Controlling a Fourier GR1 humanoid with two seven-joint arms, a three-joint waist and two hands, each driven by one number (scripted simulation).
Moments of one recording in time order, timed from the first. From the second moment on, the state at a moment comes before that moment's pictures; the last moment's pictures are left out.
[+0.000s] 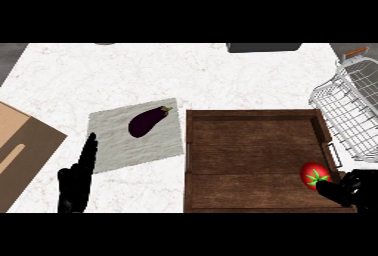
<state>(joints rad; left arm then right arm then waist) 0.11 0.21 -0.16 -1.42 0.07 0.29 -0.02 0.17 -0.19 -0.04 -1.84 0.96 0.04 1.01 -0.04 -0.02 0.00</state>
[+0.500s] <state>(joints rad) 0.11 0.20 -0.16 -1.43 0.06 0.30 0.00 0.28 -0.27 -0.26 -2.33 0.90 0.06 1.03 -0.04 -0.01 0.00</state>
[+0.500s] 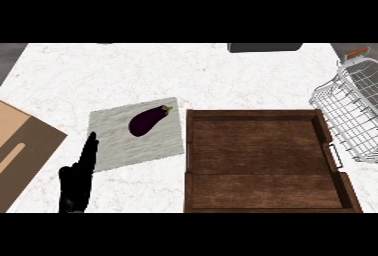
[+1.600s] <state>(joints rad) 0.06 0.19 -0.15 -1.40 0.04 0.26 0.01 -0.29 -0.67 -0.61 -2.15 0.74 0.38 1.06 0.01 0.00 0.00</state>
